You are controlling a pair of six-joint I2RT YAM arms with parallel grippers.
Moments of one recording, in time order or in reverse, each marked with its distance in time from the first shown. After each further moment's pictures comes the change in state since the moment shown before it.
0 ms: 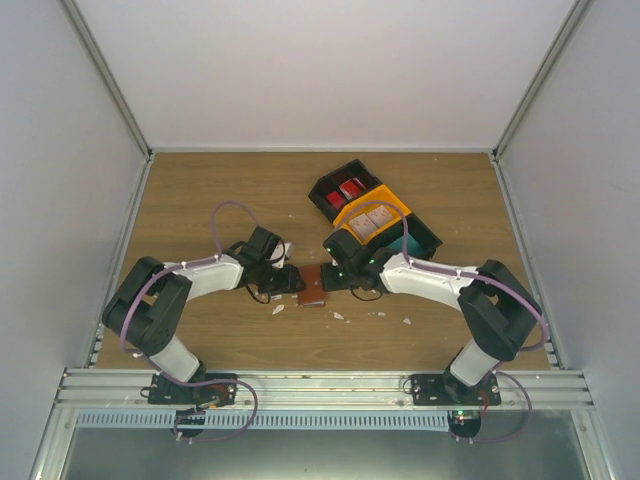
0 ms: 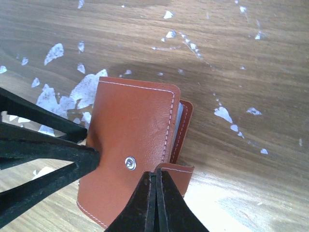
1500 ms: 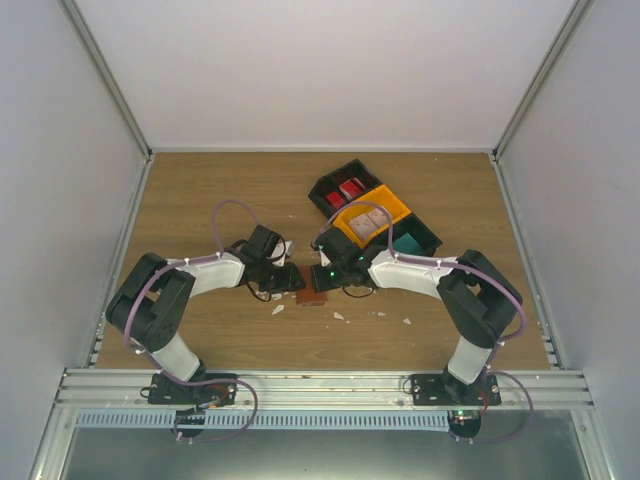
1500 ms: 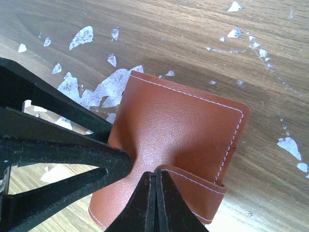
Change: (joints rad) left arm 0.000 0.032 0.019 0.000 0.003 0.004; right arm -0.003 0.112 0.052 0.085 -0.137 -0.108
